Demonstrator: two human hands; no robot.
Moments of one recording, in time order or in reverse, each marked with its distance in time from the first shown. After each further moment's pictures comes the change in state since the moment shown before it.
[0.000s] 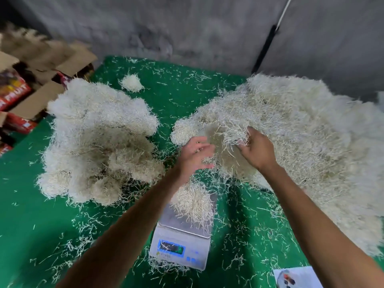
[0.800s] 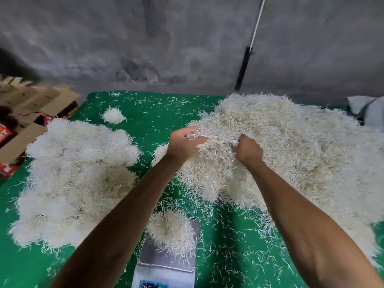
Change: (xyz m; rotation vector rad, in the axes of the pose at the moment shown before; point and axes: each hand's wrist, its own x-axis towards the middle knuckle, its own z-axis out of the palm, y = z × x) left_hand 0.084 0.080 0.062 0.378 0.226 0.189; right_hand 0.072 0.052 -0.035 -0.136 -0.135 0.425
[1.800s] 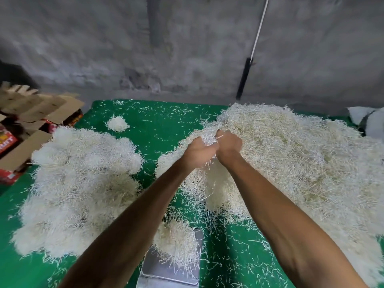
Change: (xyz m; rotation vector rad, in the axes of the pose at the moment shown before) left_hand 0.017 0.024 0.019 0.283 -0.174 -0.226; right_hand -0.014 -0.098 -0.024 -0.165 0.107 -0.102
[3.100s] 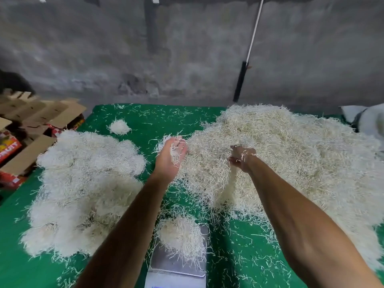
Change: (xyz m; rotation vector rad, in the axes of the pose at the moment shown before) left_hand -0.019 -0.086 -0.048 -0.662 0.170 -0.026; right_hand -0.025 0.054 0.013 1.168 -0.387 0.426
